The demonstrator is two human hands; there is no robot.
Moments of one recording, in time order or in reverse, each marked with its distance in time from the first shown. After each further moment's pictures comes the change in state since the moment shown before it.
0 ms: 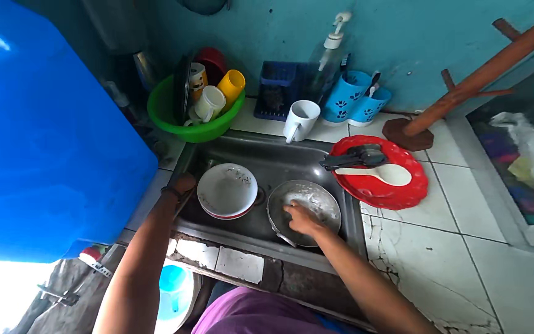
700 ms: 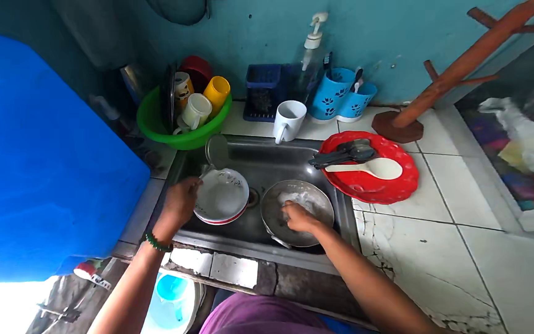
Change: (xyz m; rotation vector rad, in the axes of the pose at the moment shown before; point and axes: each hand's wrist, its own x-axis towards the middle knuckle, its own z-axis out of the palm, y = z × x) left_hand -0.132 0.057 0.003 -0.080 0.330 0.324; right_hand 0.001 0.012 -0.008 0.096 -0.034 -0.125
